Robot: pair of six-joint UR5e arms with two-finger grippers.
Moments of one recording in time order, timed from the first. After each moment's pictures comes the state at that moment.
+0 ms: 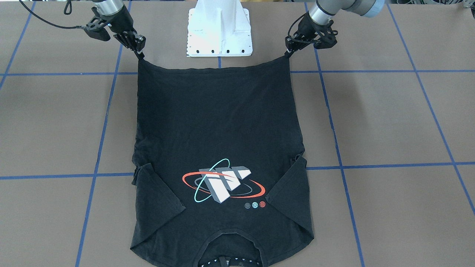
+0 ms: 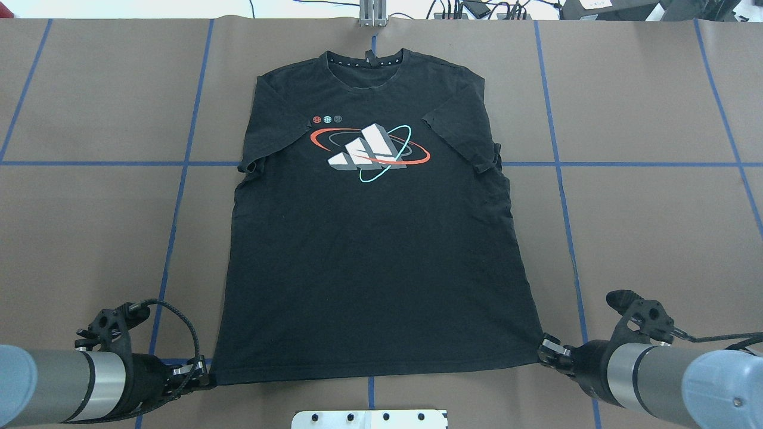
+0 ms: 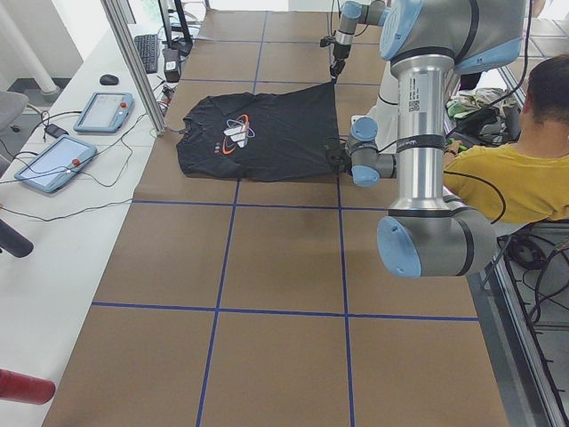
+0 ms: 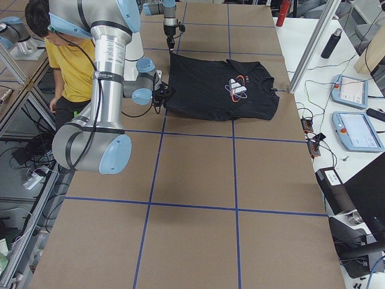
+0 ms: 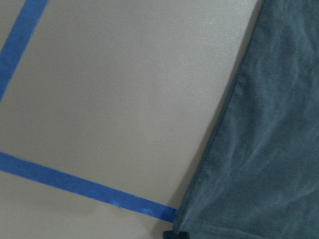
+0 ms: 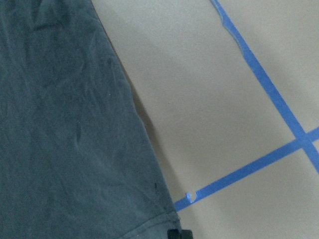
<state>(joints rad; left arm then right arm) -0.15 -1.41 -2.18 -2.32 -1.70 -1.91 0.12 -1.78 2.35 -1.18 1.53 2.06</state>
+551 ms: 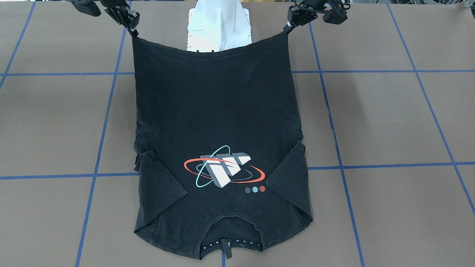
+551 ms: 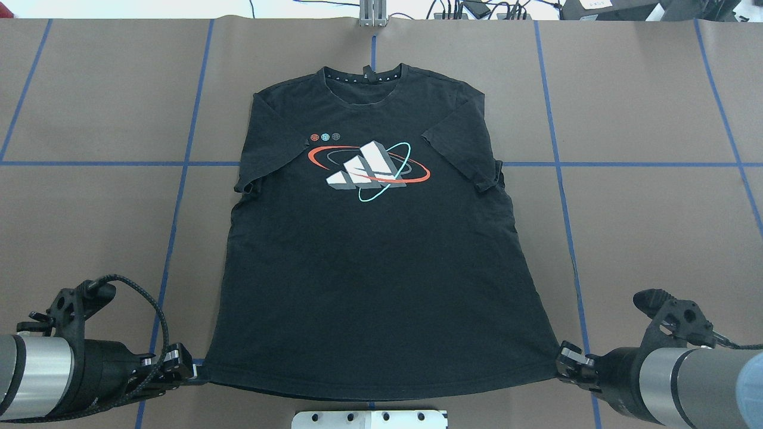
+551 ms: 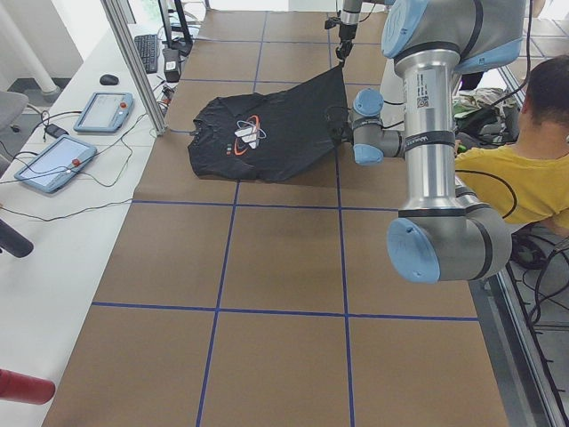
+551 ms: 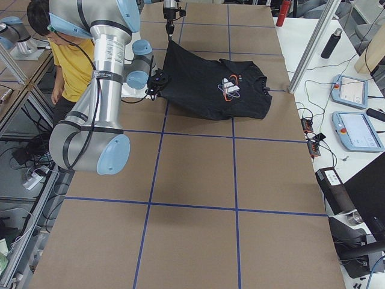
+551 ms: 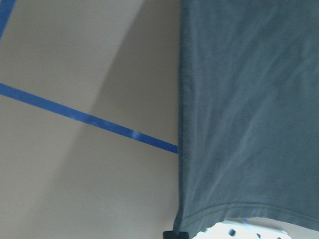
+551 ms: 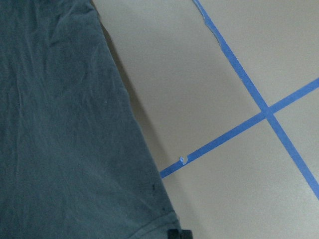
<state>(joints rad) -0.25 -1.39 -2.33 -2.32 -1.78 -1.90 0.14 -1.78 2.50 -1.34 1.60 2.06</state>
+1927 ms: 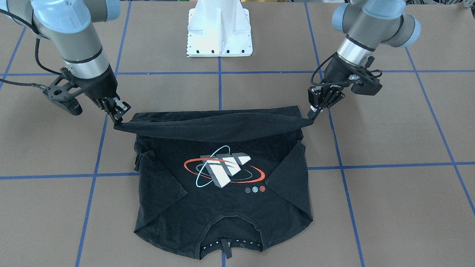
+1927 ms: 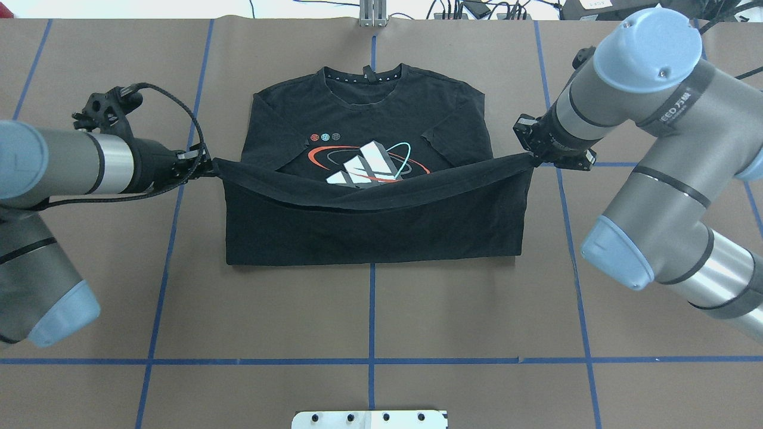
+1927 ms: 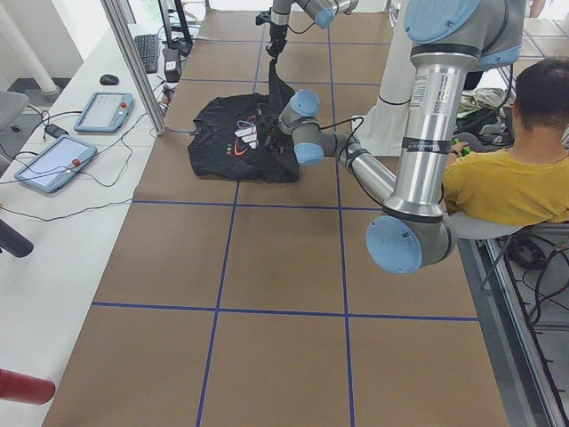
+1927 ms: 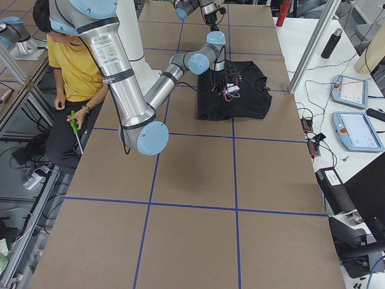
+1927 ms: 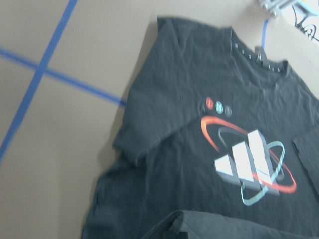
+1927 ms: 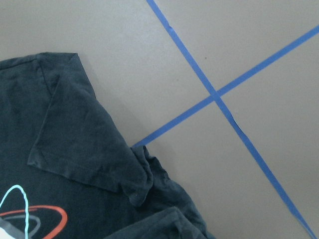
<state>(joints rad) -0.74 -1.82 -1.86 -2.21 -1.82 -1.52 0.82 -1.10 1.92 -1.73 1.94 1.52</state>
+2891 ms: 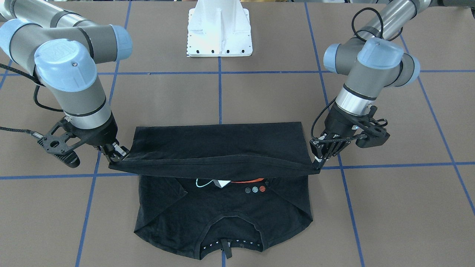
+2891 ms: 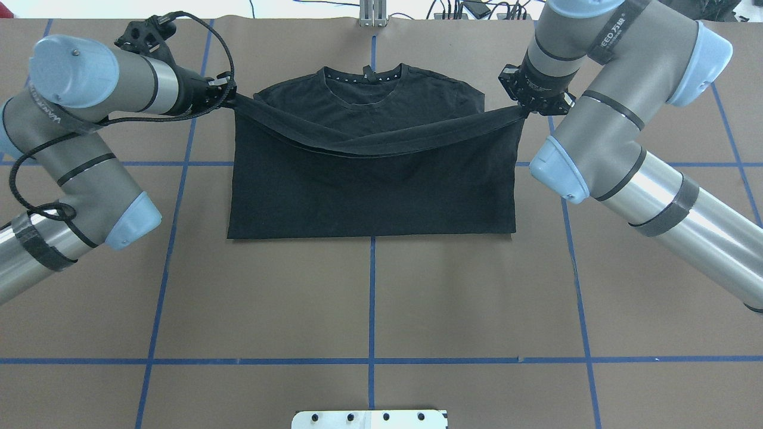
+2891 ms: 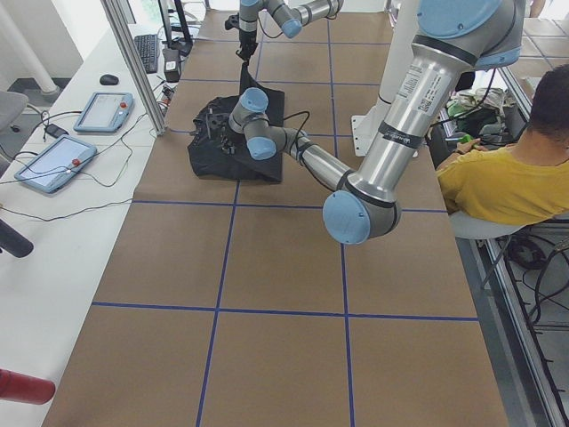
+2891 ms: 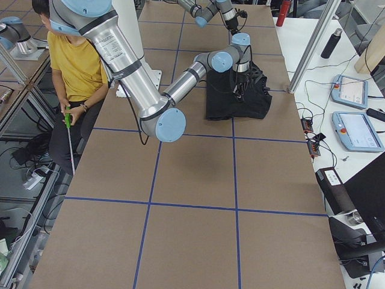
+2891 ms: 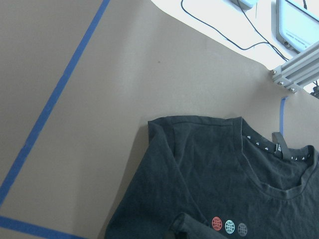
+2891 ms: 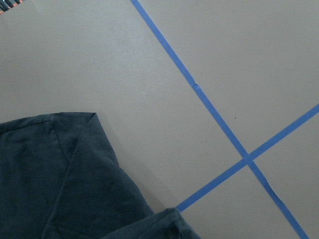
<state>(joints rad) -0.84 -2.07 -1.55 -2.22 -1.81 -1.47 0.89 -0.93 1.64 -1.72 1.94 1.46</state>
